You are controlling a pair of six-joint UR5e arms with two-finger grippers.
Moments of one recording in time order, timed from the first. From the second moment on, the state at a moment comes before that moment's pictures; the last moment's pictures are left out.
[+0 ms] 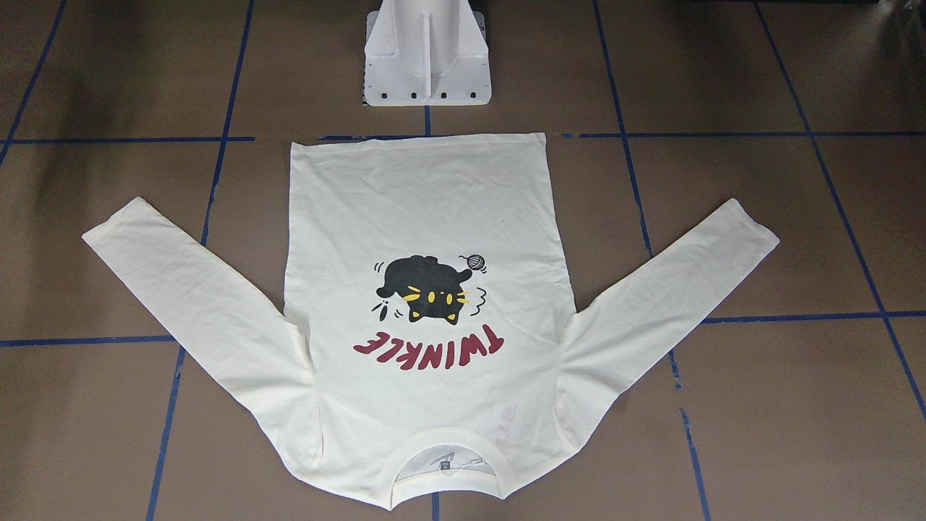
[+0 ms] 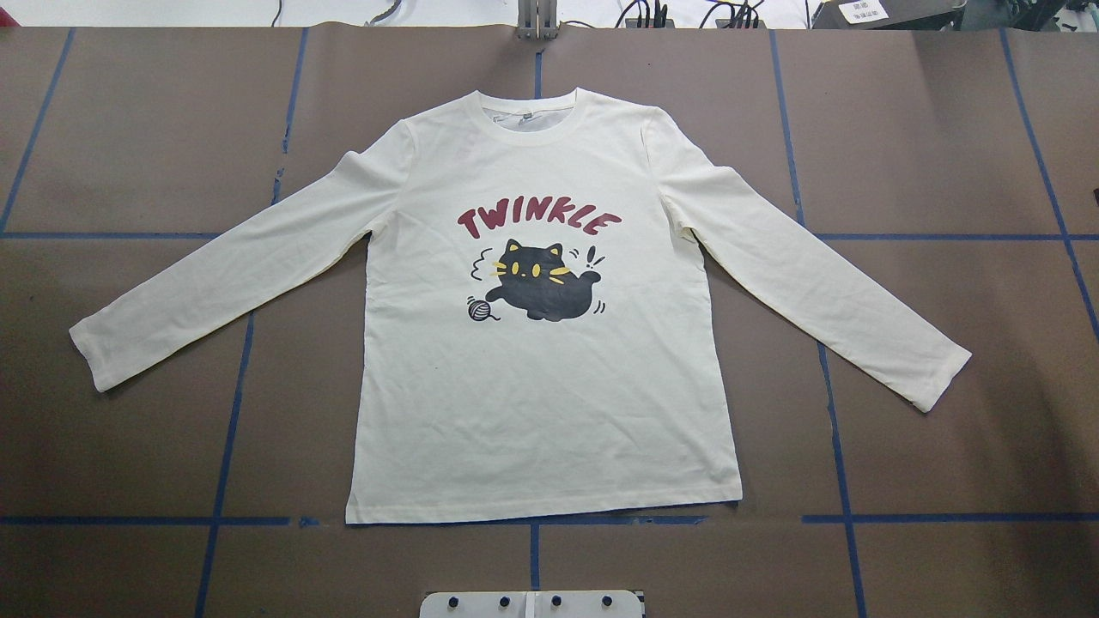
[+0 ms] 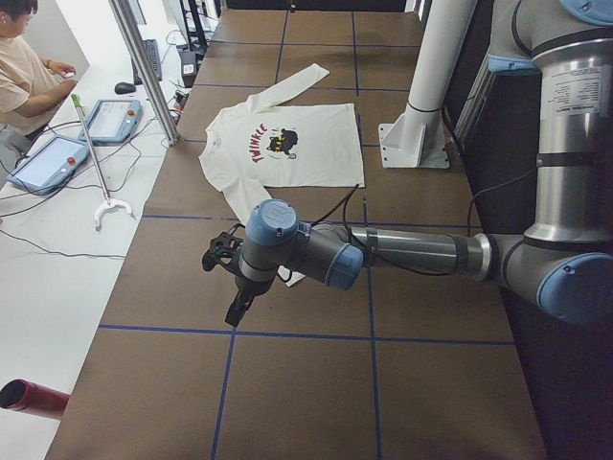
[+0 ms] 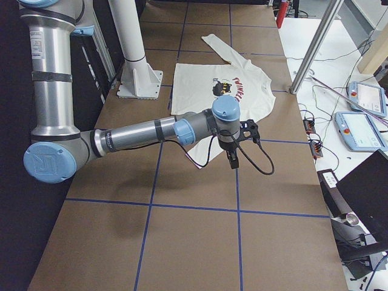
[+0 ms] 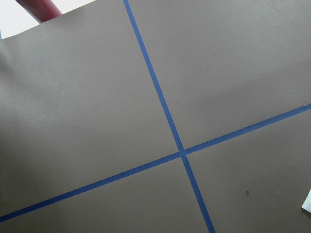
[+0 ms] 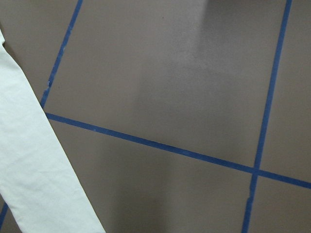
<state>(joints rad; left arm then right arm) -1.60 -1.50 -1.70 -1.89 -2.27 0.12 1.37 -1.61 1.82 -1.27 2.36 0.30</state>
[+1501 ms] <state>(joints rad) -1.60 -1.50 -1.70 -1.89 -2.27 0.12 0.78 -1.85 1.69 -0.58 1.91 1.06</state>
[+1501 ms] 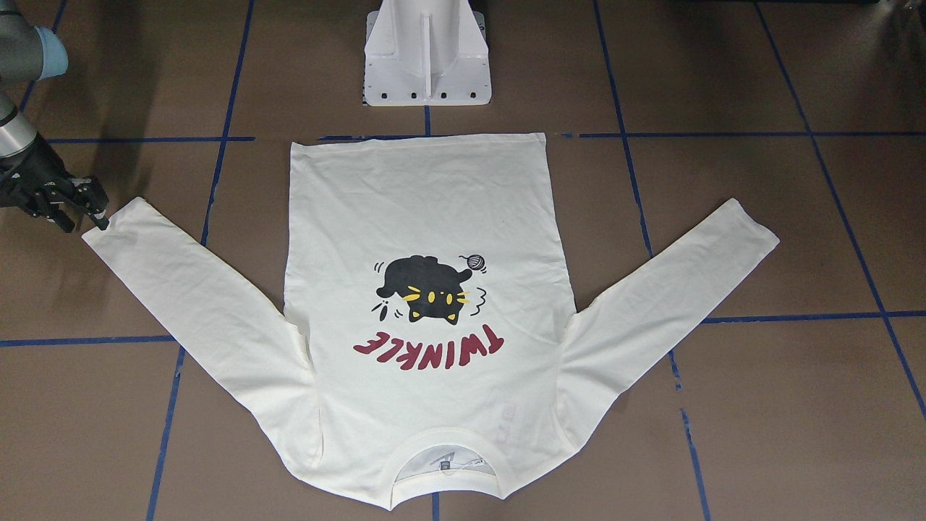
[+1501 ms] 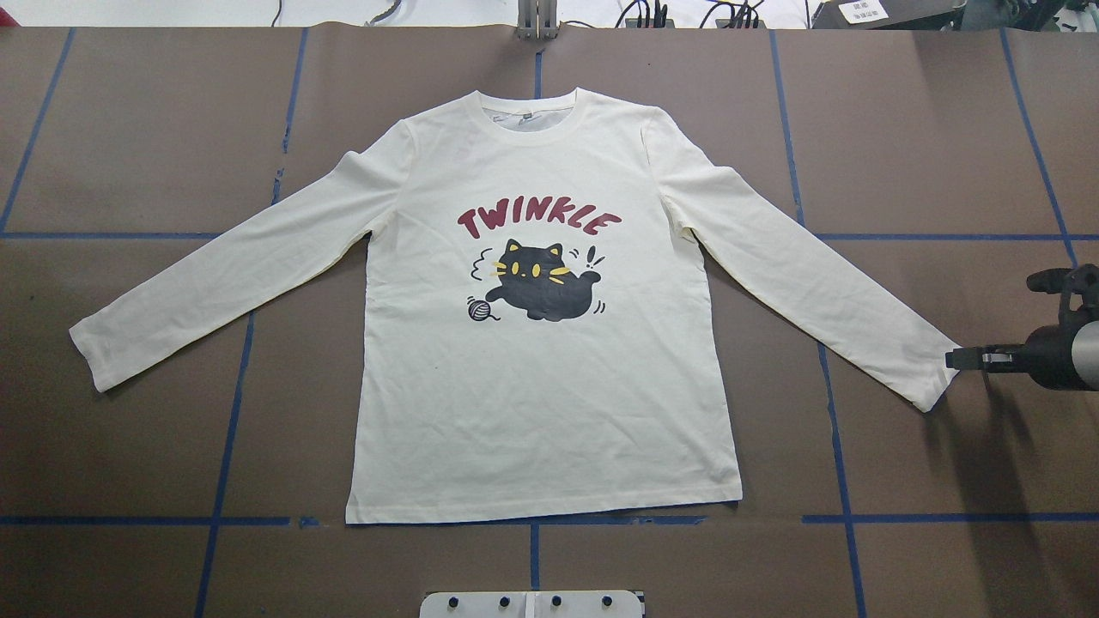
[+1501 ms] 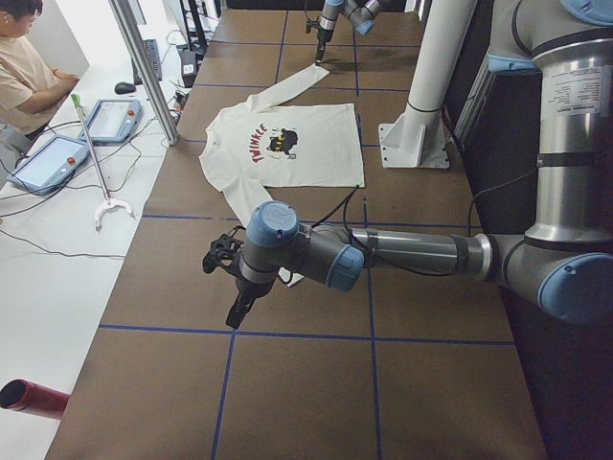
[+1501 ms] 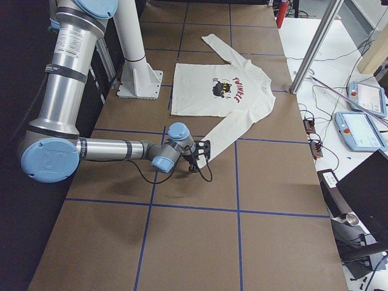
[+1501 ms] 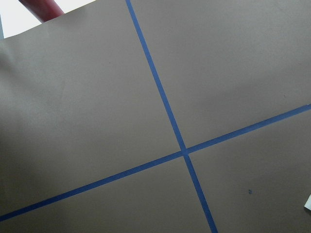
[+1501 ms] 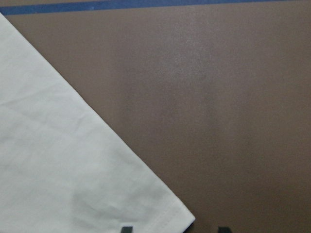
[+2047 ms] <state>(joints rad) -1.60 -1.50 -1.70 -1.89 -2.27 0.12 0.78 -1.83 1.68 -0.58 1.90 1.06</state>
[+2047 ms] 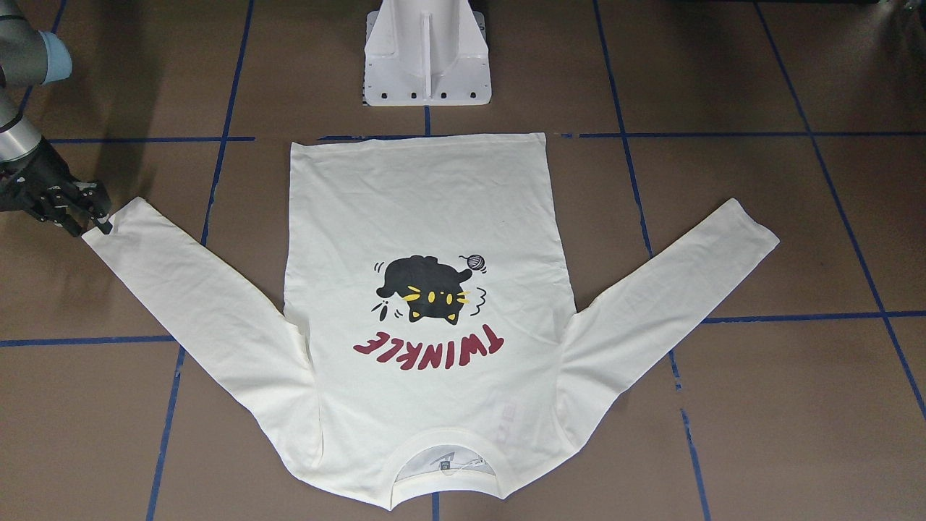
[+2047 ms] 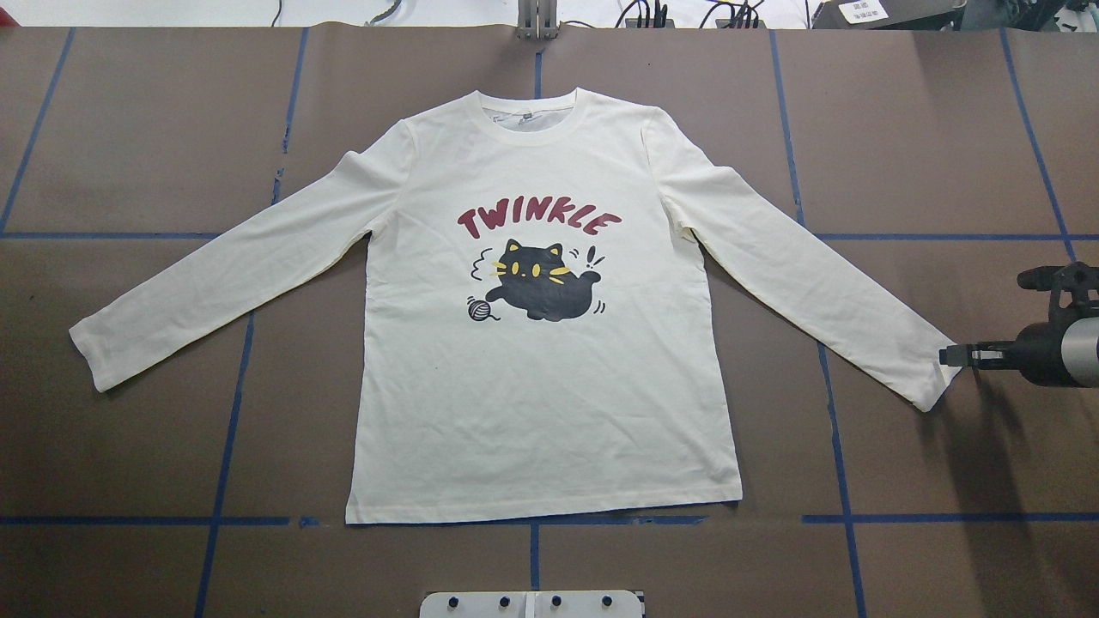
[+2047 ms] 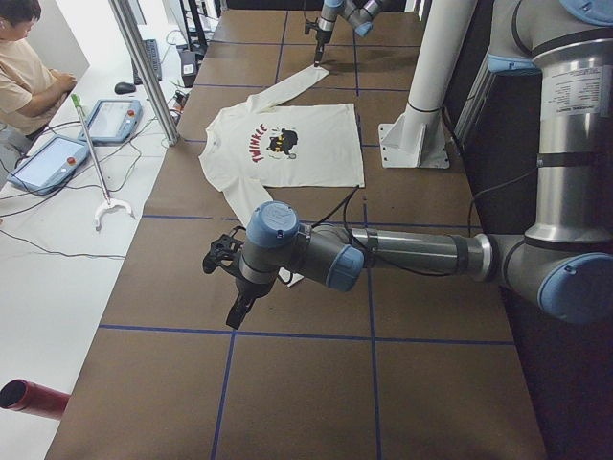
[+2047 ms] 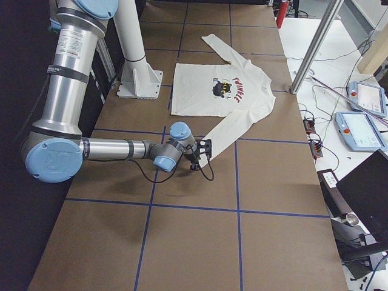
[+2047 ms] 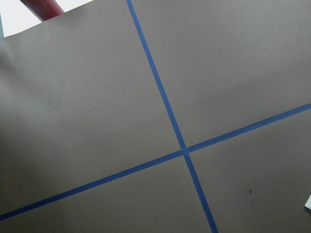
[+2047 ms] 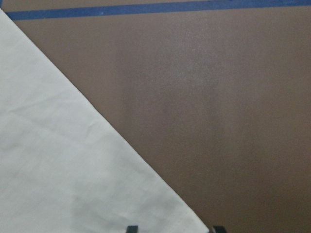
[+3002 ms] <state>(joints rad) -1.60 -1.50 -1.70 -1.89 -2.27 0.12 0.78 -1.83 1.67 -0.58 1.89 1.06</state>
